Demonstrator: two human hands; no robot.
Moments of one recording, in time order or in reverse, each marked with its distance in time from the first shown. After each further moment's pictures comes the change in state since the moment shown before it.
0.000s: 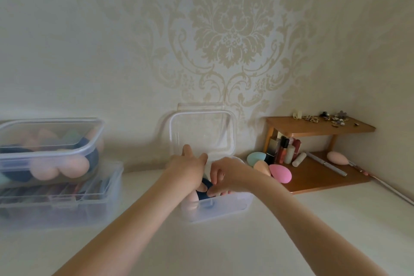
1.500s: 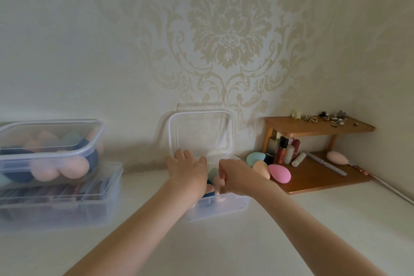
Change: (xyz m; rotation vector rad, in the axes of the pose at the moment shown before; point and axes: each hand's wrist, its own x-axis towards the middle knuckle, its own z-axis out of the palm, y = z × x) left_hand -0.013 0.013 0.006 0.116 0.120 -0.034; right_hand 0.008 0.016 0.008 -0.192 0.132 0.061
